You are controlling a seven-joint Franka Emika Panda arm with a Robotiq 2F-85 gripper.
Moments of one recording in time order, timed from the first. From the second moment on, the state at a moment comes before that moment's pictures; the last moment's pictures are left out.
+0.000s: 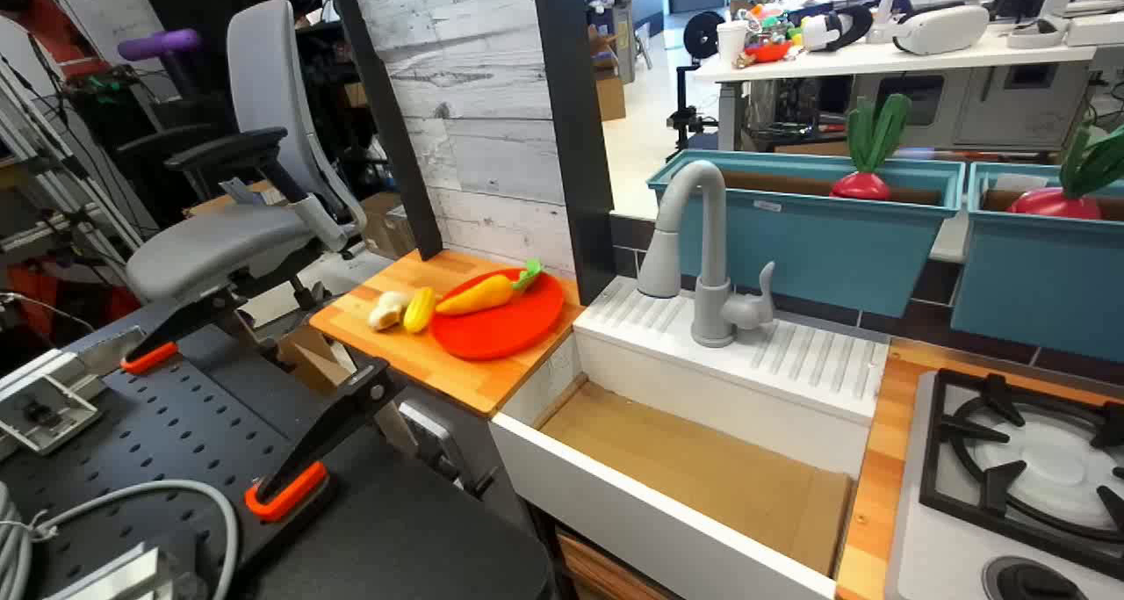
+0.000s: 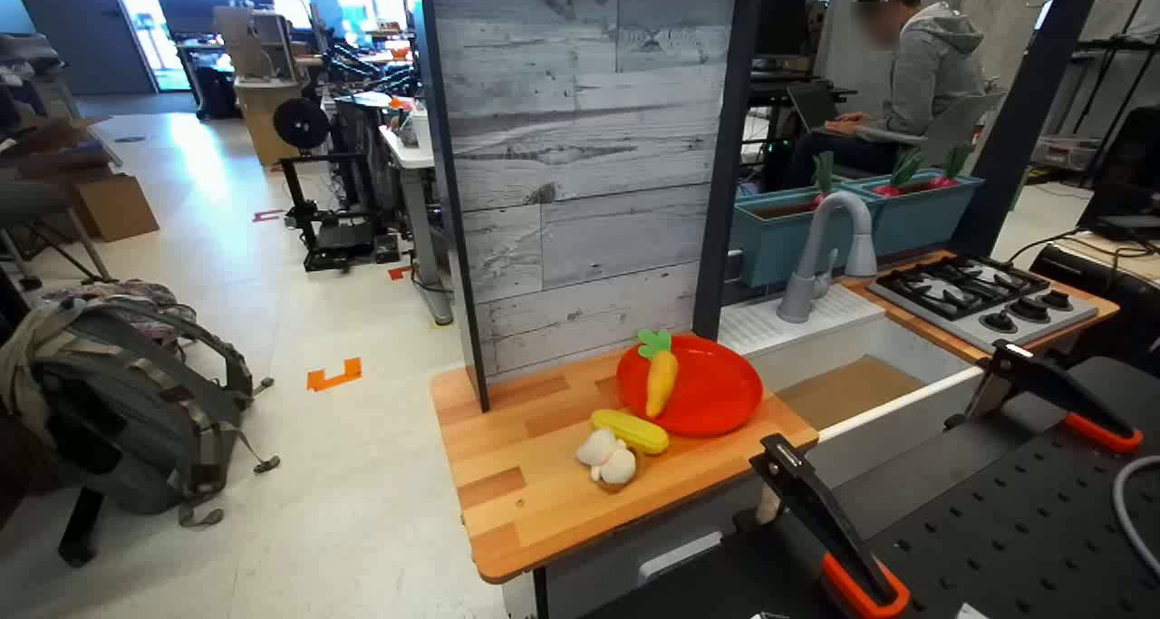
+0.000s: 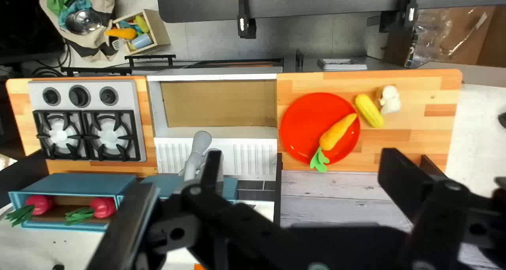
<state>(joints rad) -0.03 -0.38 0.02 -2.27 -0.15 1.87 0.03</state>
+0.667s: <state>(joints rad) -0.03 -0.37 0.02 -2.29 -0.14 1.92 0.10</state>
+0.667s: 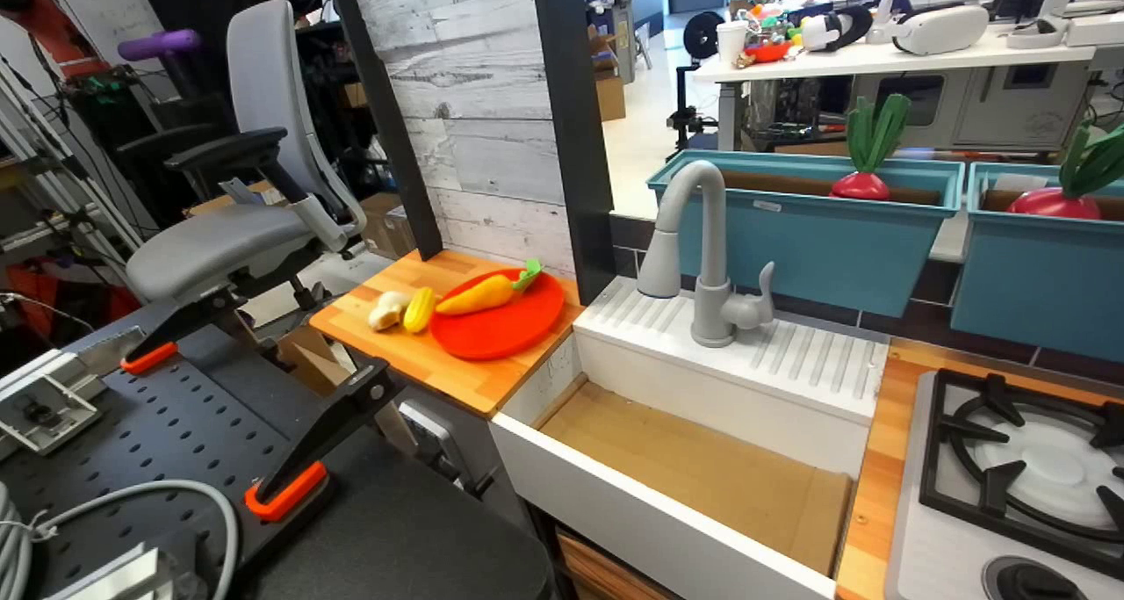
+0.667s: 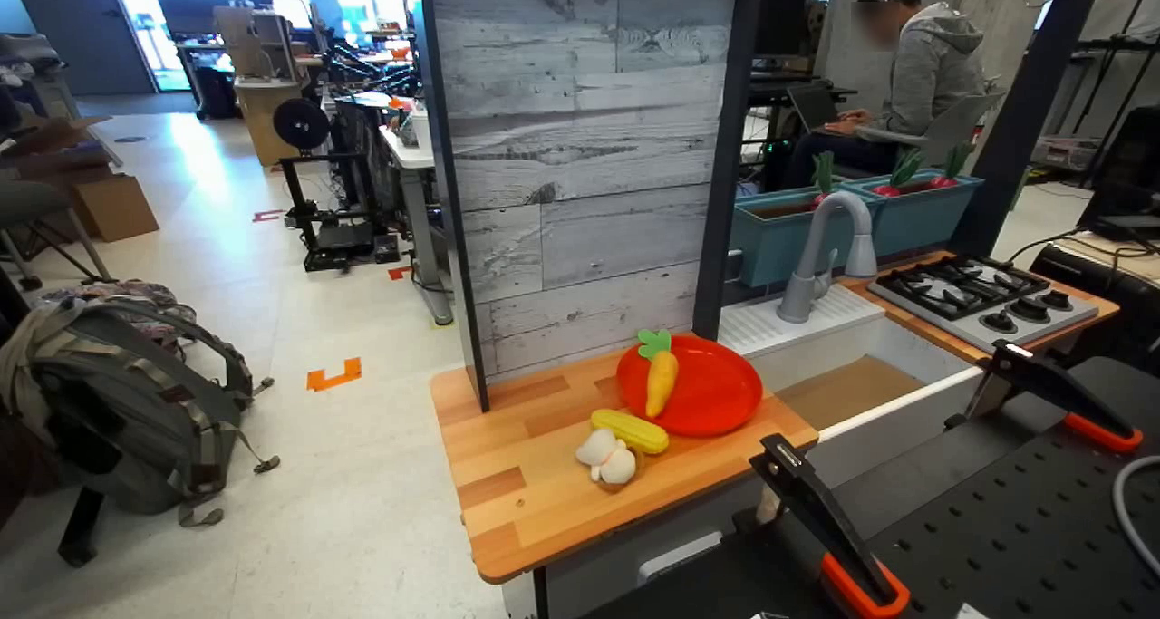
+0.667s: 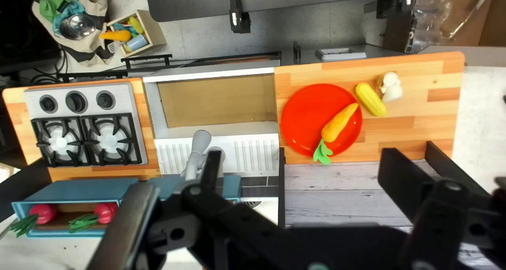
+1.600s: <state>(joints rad) 0.05 0.17 0.08 -2.42 0.04 2.69 0.26</state>
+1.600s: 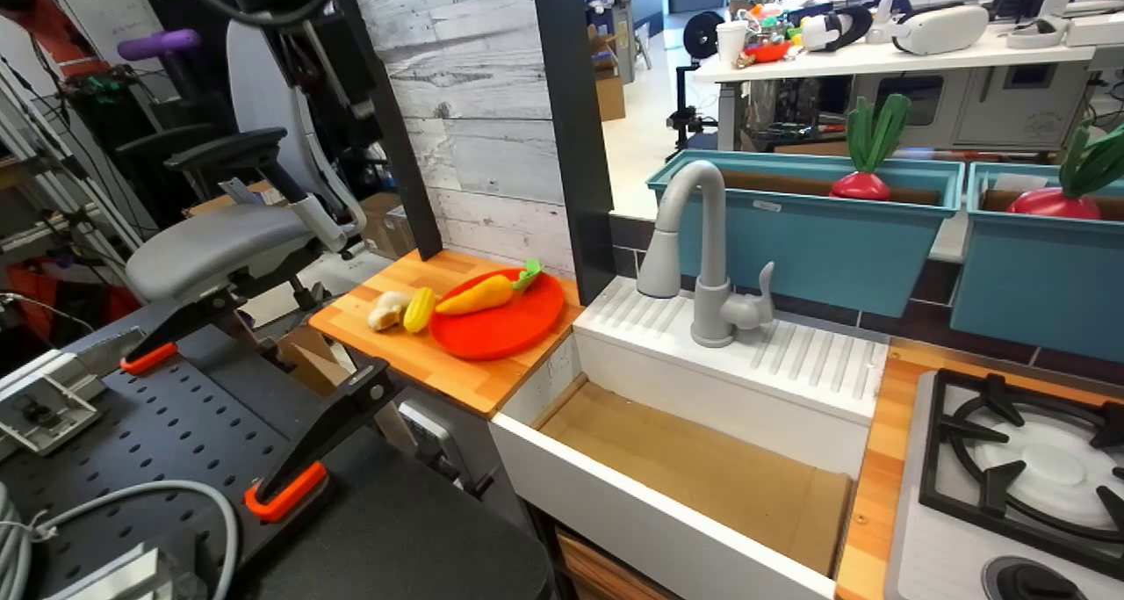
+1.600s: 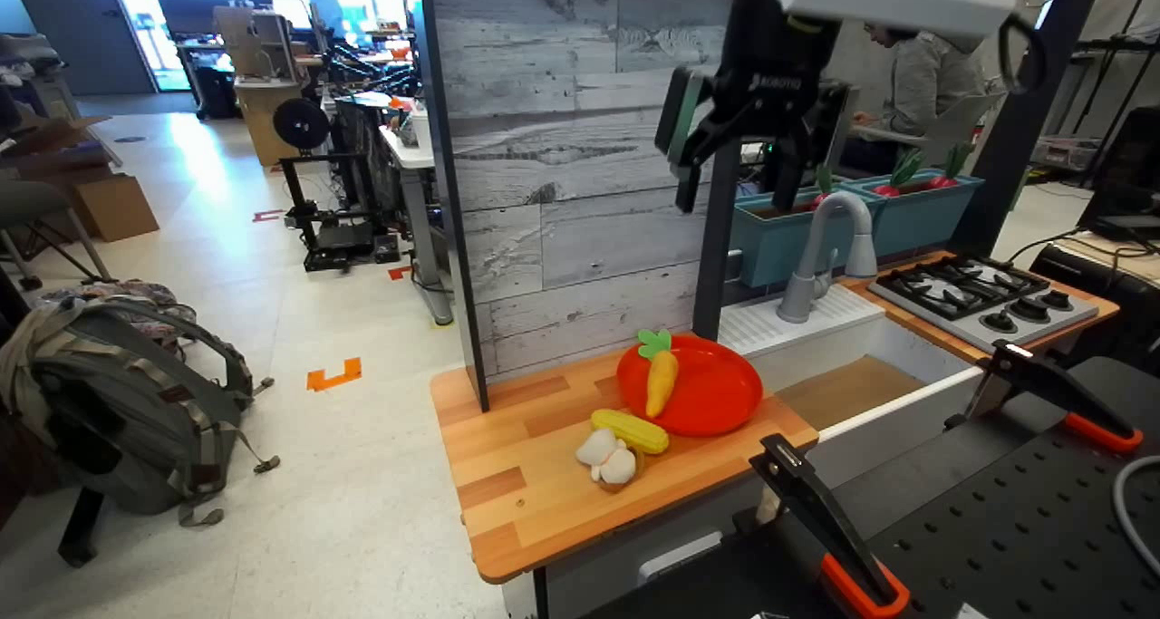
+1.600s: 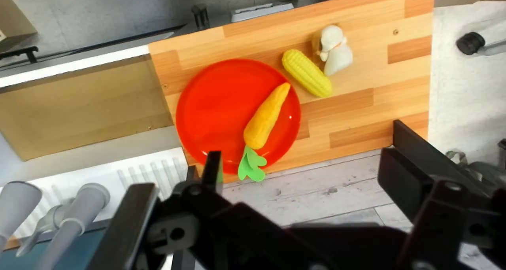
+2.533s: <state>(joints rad) 0.06 0.83 0.05 -1.95 0.14 2.77 0.29</state>
